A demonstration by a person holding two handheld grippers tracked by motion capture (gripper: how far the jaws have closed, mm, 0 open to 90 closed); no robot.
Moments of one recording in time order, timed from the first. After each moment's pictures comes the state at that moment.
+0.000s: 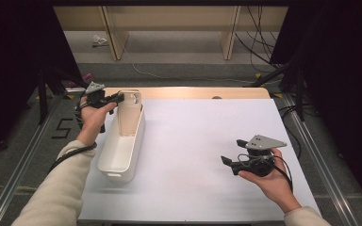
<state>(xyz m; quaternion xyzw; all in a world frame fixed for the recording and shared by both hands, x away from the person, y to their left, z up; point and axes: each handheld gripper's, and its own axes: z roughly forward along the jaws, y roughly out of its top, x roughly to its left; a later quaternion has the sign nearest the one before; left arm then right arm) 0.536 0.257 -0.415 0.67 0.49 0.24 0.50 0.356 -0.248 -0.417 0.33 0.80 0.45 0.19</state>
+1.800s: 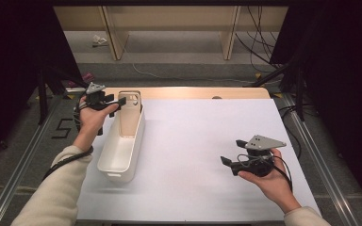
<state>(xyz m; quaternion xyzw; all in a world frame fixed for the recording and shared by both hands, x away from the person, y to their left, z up) 0.518 0.251 -0.401 0.69 0.50 0.25 0.46 0.356 -0.246 -0.418 0.33 0.81 0.45 0.19</state>
